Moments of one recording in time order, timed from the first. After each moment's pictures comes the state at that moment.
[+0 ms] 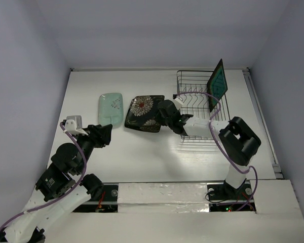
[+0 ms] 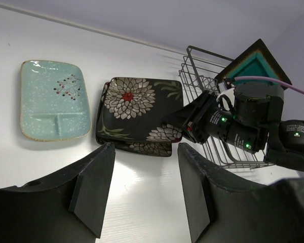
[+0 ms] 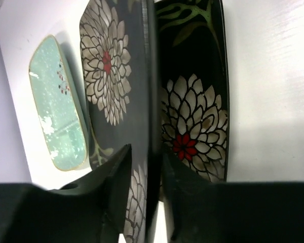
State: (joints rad) left arm -0.75 0.30 0.74 -0.52 -0.48 -0.48; right arm 0.79 1.81 1.12 0.07 0.36 1.15
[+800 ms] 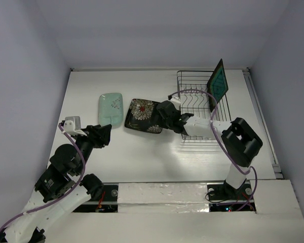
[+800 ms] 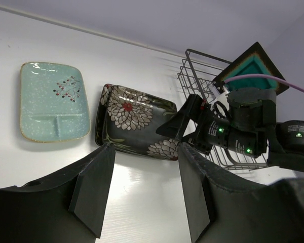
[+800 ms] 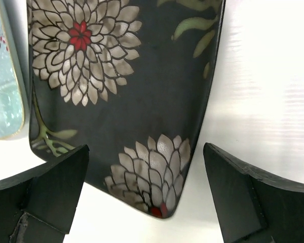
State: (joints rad) left arm -0.75 0.28 0.74 -0.52 -0.48 -0.48; right arm 0.80 1.80 1.13 -0.08 0.33 0.93
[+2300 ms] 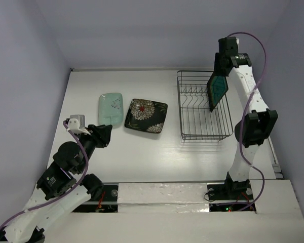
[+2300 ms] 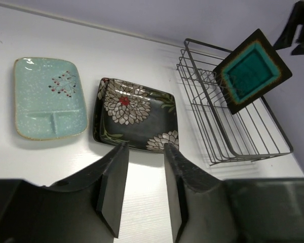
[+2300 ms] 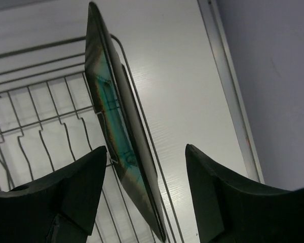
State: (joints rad) left arm -0.75 0.32 0.74 -0.52 -0.45 -0.47; right arm 0.12 1.93 2.11 -0.94 0.50 0.16
